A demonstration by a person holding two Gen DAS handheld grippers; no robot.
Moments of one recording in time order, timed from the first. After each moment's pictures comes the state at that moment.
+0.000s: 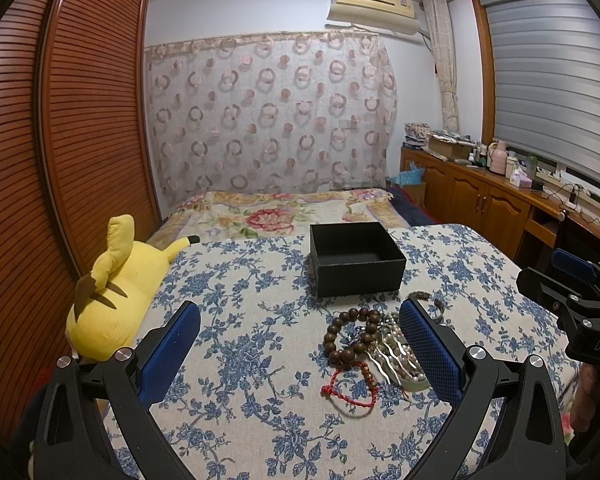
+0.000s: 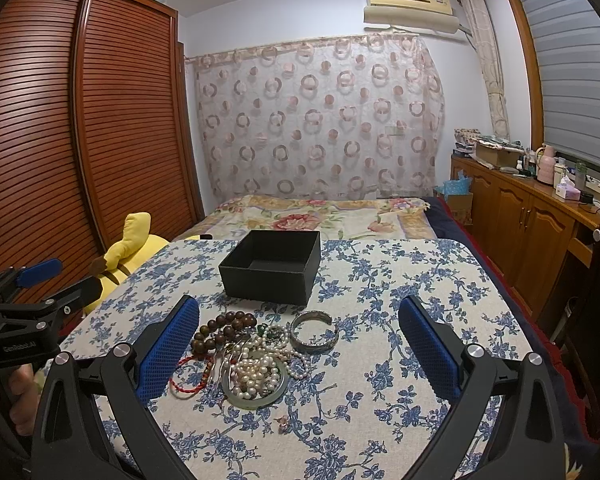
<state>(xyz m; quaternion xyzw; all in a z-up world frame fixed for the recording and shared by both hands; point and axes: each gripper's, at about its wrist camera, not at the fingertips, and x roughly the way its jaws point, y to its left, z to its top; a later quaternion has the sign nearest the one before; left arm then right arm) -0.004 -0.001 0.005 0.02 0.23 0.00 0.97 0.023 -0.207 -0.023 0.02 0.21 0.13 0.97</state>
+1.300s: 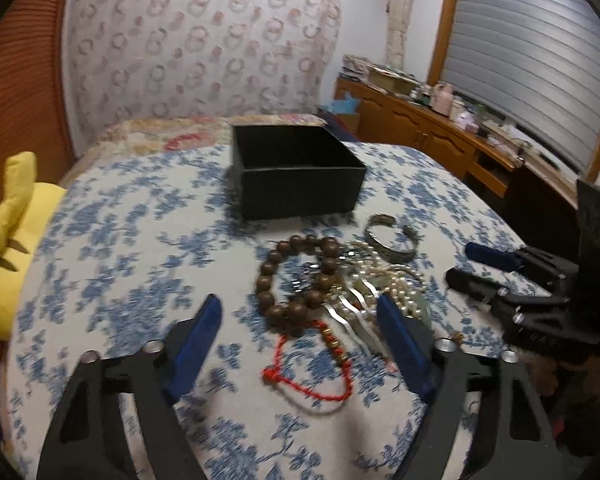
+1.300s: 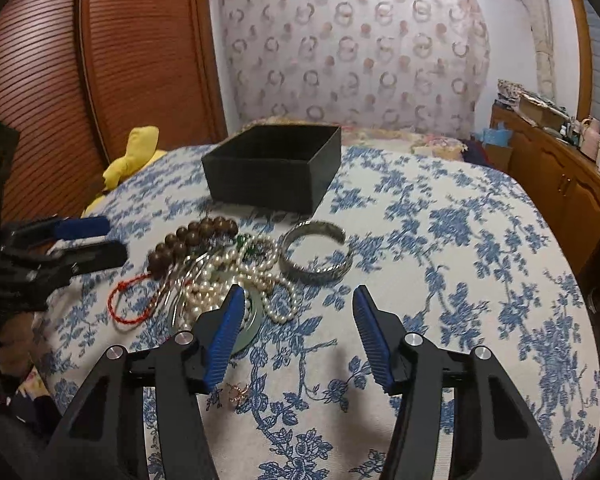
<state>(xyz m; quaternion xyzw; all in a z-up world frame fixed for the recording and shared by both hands) 0.077 -0.012 -0.080 -0.01 0.36 -0.16 0.92 0.088 -0.204 -0.115 -0.03 0.34 0.19 0.92</state>
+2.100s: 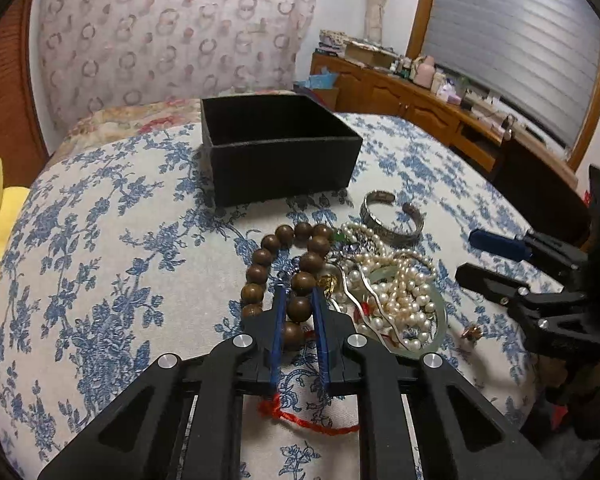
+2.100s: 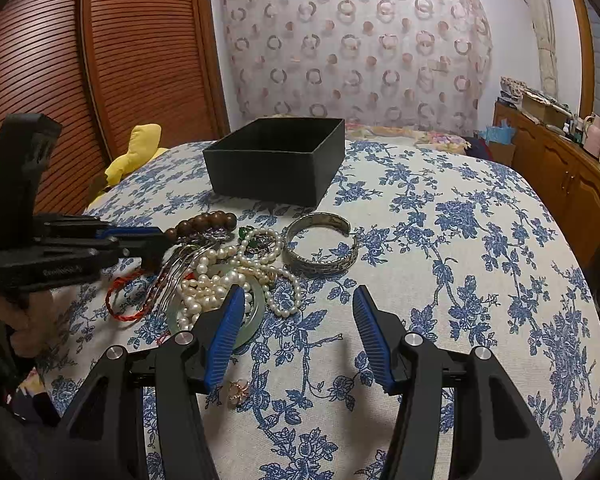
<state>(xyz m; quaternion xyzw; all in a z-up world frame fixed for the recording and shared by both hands) 0.104 -0.014 -0.098 0.01 0.39 -0.20 0.90 0.088 -0.204 -0.120 -0.03 0.34 0.20 0.92</state>
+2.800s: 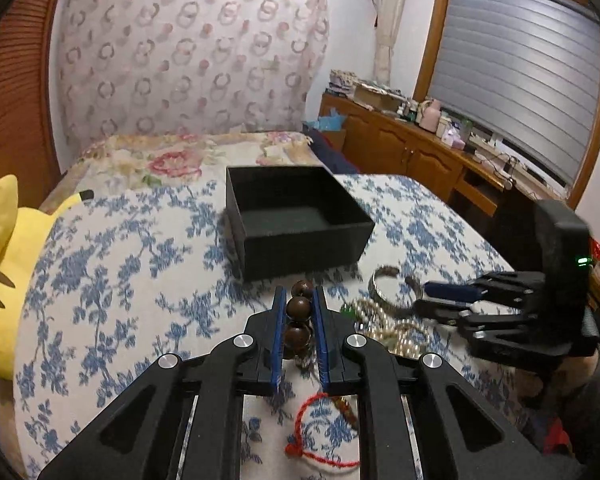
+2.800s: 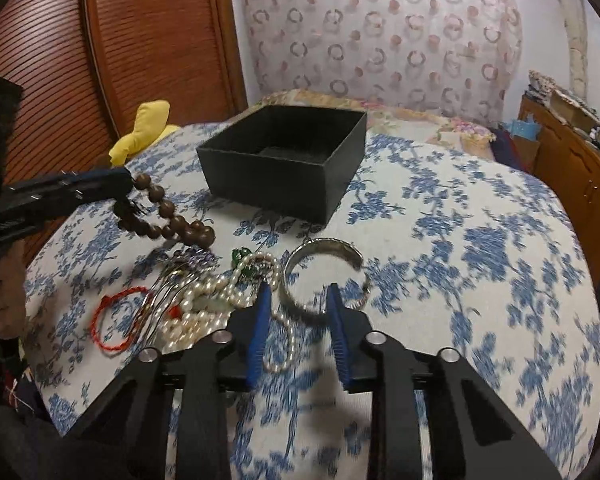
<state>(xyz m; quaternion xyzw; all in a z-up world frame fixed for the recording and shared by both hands) 0.117 0.003 -0.051 -0.02 0.33 -0.18 0.92 0.148 -0.190 -0.116 -0.05 0.39 0.23 0.89</state>
